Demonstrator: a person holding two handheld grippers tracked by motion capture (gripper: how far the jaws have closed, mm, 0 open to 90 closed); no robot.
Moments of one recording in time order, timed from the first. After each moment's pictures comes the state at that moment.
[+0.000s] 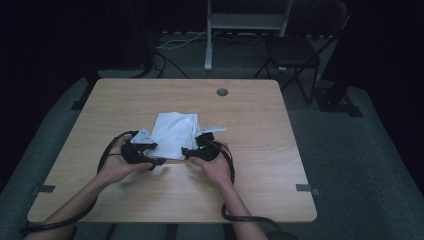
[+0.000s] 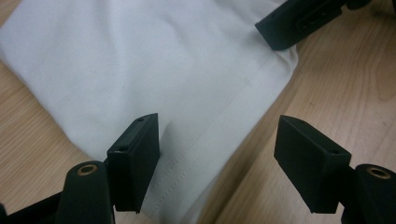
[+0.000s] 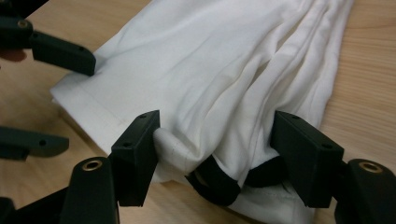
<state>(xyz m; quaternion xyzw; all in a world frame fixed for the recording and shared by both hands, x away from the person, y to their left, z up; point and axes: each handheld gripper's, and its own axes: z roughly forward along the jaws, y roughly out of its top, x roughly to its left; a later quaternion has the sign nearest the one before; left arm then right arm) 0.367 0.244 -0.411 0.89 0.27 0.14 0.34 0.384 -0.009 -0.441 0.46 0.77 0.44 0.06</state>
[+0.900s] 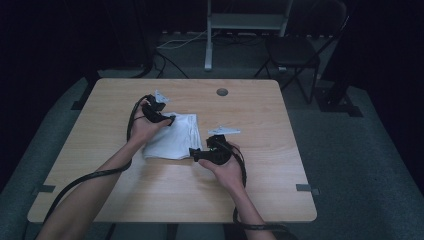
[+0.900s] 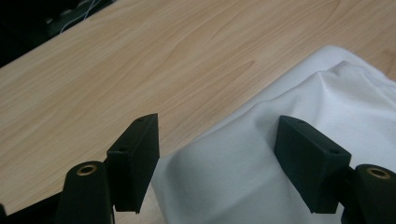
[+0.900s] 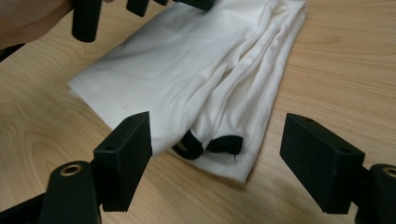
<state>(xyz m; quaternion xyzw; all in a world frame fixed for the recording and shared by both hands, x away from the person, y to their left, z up) 0.497 0.197 -0.413 0.83 0.39 0.27 0.29 0.364 -0.043 -0.425 0.45 0.76 0.46 0.08</state>
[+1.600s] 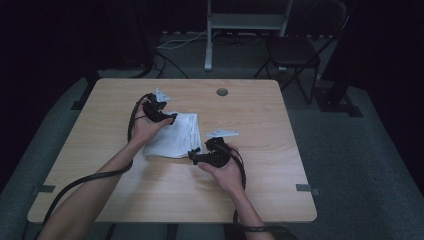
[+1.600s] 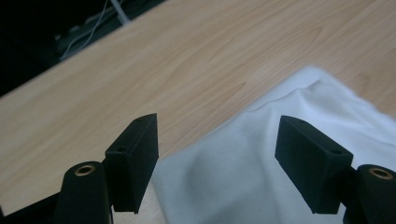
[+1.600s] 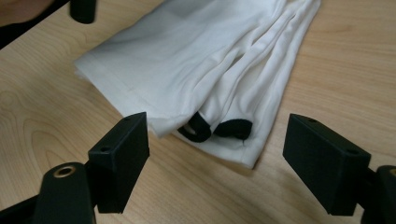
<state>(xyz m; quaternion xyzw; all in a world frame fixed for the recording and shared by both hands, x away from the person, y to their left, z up) 0.480 0.196 -0.388 0.82 0.37 0.29 0.32 0.361 -0.041 -0.429 0.44 0.76 0.46 0.09</state>
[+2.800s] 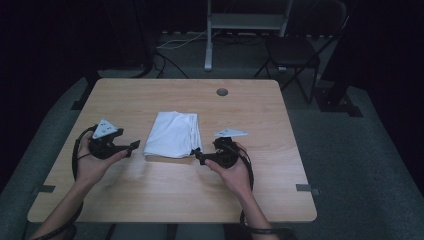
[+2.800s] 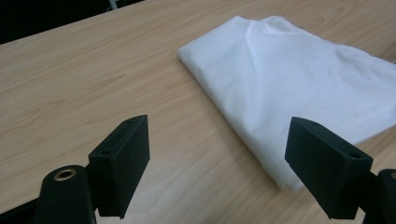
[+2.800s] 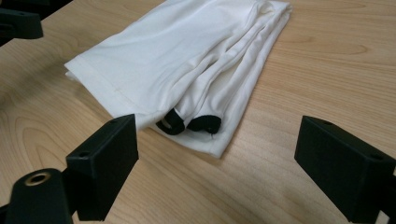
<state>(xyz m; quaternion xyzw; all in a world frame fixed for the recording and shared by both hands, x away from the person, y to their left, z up) 0.352 0.314 -0.396 0.78 0.40 0.26 0.40 0.356 -0.061 -0.423 0.44 0.76 0.46 0.11</state>
